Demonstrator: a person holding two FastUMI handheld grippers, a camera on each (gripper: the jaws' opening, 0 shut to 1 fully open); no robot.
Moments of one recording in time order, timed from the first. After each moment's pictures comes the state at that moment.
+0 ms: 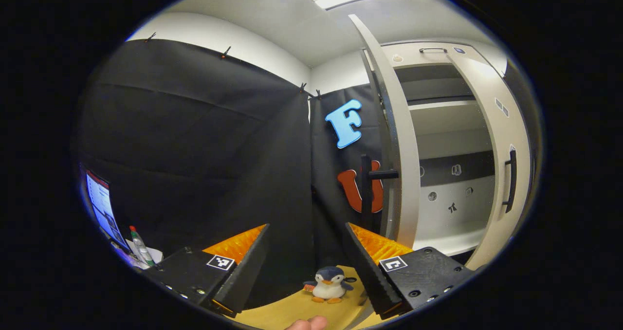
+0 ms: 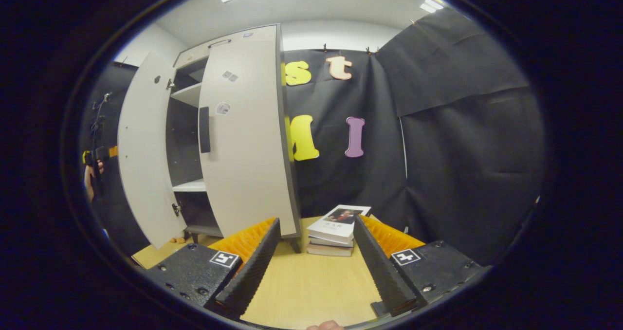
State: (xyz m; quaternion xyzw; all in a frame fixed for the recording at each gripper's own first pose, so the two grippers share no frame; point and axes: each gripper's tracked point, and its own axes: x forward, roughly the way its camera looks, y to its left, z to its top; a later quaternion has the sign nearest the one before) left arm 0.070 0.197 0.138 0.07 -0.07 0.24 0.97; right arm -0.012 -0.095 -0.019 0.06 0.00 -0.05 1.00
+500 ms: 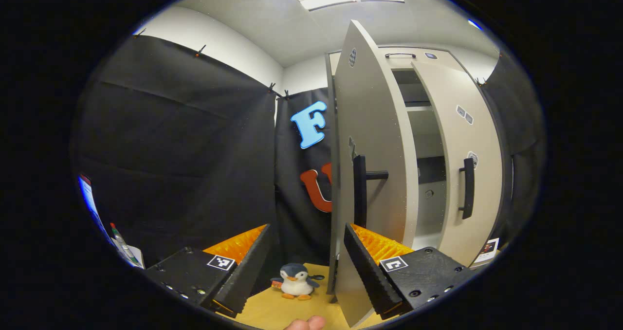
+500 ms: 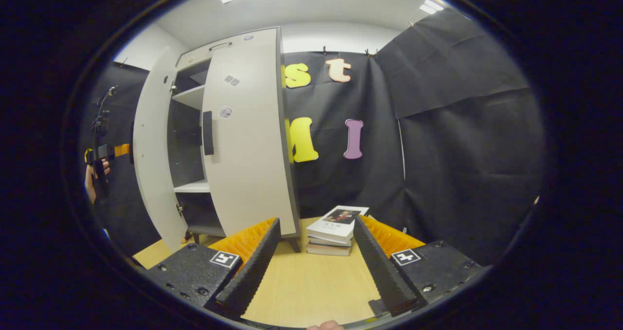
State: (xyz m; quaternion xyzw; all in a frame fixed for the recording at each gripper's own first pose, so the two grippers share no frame) left arm 0.085 0.113 0.132 0.05 -0.06 0.13 0.99; right arm -0.032 -0.100 -0.014 0.06 -0.01 -0.07 1.00
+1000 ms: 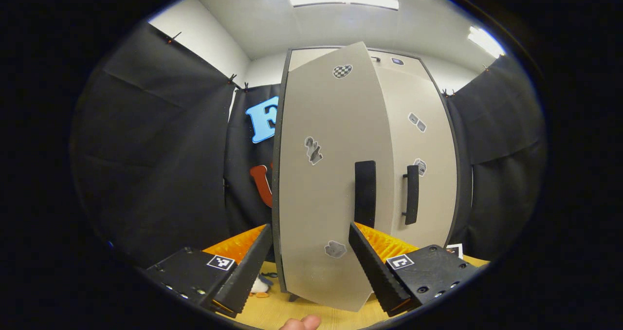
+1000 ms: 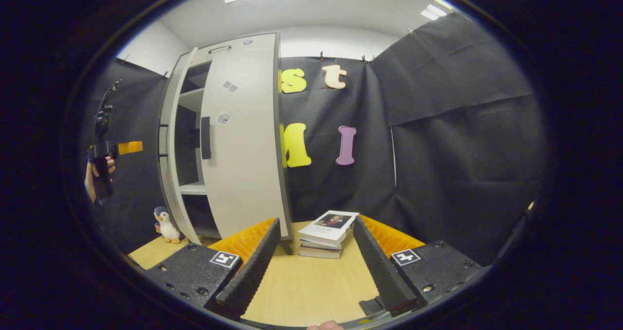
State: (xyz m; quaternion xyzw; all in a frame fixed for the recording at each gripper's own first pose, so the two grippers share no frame) left arm 0.095 0.041 0.131 0.03 -0.05 0.01 1.00; right arm -0.043 -0.101 -0.002 0.05 -0.02 -0.08 1.00
